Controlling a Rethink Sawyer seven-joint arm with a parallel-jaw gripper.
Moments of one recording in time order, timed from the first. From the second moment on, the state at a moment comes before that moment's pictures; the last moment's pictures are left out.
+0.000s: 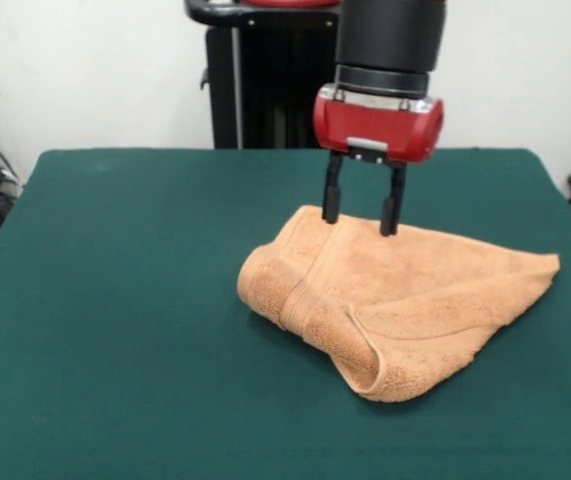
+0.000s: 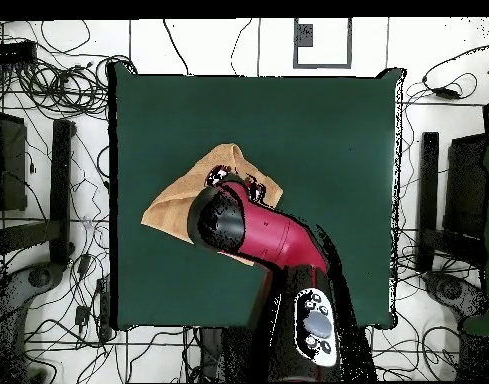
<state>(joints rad) -0.02 -0.67 -0.13 1.75 0.23 0.17 1.93</state>
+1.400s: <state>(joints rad) 0.07 -0.61 -0.20 1.66 0.35 0.27 1.93</state>
